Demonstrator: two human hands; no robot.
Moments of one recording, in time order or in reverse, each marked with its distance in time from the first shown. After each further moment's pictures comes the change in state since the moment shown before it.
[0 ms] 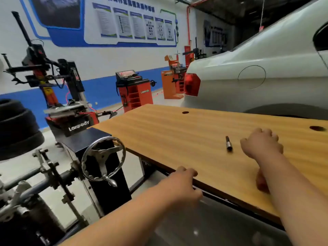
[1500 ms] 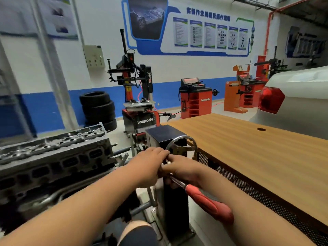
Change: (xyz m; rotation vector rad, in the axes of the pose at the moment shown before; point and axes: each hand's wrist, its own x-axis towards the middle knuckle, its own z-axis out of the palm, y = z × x) left_hand -0.154 -0.204 -0.088 0.581 0.387 -0.250; right_hand -0.319 -0.242 0.020 0.836 -1.429 -0.985
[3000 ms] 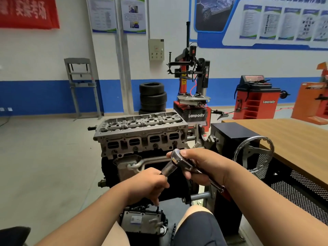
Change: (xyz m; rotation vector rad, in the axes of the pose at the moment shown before) left_hand -0.219 -0.096 0.005 -1.457 -0.139 -0.533; right_hand 0.032 -0.052 0.156 0.016 -0.488 -0.056
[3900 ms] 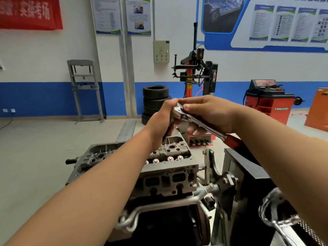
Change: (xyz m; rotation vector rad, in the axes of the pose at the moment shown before) left_hand 0.175 0.165 -0.115 -0.195 0.441 0.412; right_hand 0.120 -0.171 -0.132 -0.264 0.156 -0.188
